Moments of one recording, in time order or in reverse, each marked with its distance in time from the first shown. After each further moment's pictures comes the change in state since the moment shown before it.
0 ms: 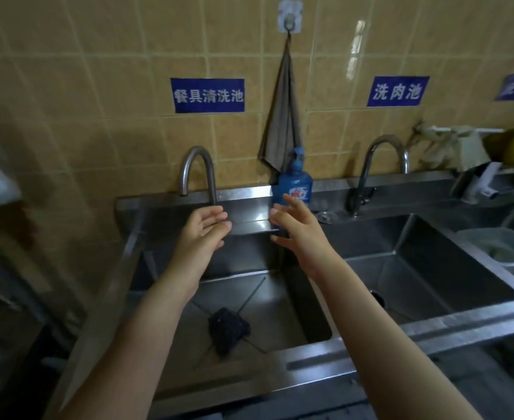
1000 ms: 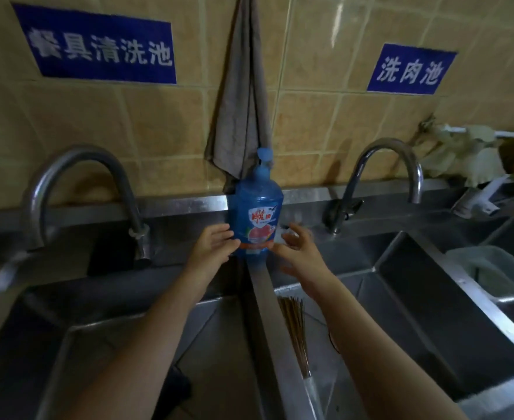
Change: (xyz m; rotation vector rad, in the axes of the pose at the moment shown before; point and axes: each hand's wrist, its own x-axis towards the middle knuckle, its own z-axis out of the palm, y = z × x) left_hand 0.218 -0.148 0.145 0.032 -0.105 -0.308; right_hand 0.217 0.092 -0.159 -0.222 0.103 0.268
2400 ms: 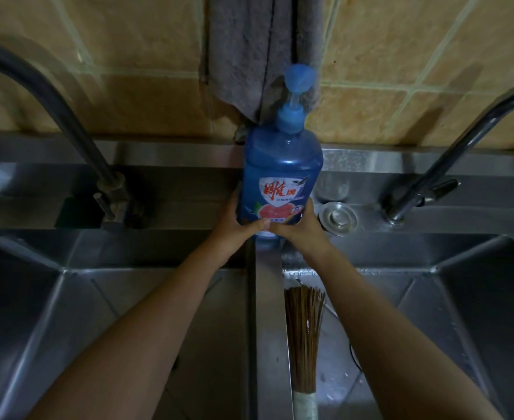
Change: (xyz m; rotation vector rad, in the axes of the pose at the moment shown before) left_hand 0.132 -0.110 0.048 0.070 -0.027 -0.074; right_hand 0.165 0.083 -0.008 -0.057 -0.275 -0.161
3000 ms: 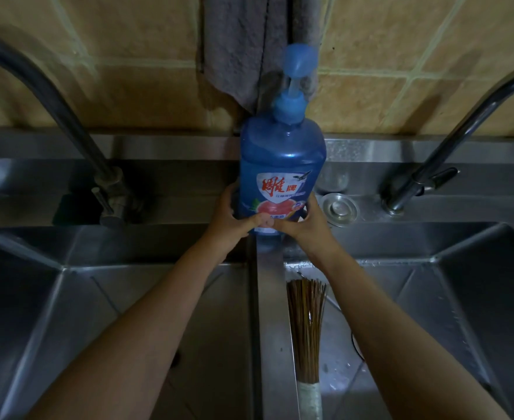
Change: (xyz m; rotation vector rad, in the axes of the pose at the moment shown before) left_hand -0.005 -0.008 -0.005 -0.080 0.063 -0.044; right_hand -0.020 -0.004 0.001 0.044 0.039 0.023
